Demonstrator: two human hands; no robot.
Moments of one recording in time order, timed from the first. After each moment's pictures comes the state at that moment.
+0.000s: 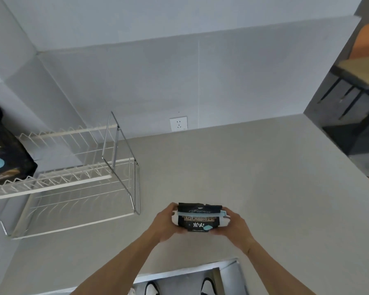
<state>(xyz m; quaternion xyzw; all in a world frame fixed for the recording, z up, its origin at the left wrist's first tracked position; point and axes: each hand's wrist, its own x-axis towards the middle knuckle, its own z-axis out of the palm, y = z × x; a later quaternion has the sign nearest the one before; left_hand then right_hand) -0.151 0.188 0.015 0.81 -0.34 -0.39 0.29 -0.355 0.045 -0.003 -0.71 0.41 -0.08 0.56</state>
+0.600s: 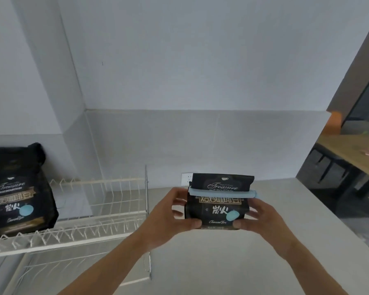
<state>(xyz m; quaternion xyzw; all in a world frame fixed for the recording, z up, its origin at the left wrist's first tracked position) -0.063 0.209 0.237 0.65 -0.49 -0.28 0.51 -0.281 0.043 0.239 -0.74 0.31 -0.22 0.56</state>
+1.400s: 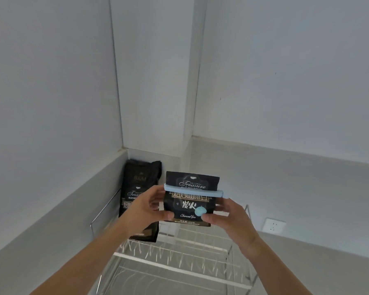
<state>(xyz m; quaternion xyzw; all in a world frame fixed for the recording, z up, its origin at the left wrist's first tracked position) 0.179 0.396 0.251 0.75 -0.34 -0.16 0.54 0.030 0.178 0.258 -0.79 0.14 -0.16 0.57</state>
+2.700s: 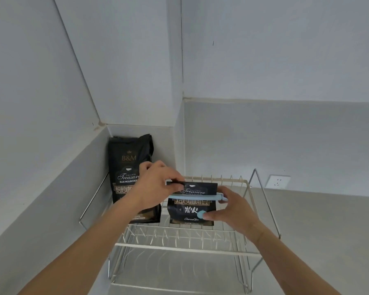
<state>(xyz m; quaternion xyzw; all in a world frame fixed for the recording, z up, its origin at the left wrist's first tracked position) 0.213 0.349 0.241 0.84 -0.46 -0.02 0.29 0.050 0.170 0.176 -0.83 0.25 -0.07 0.49</state>
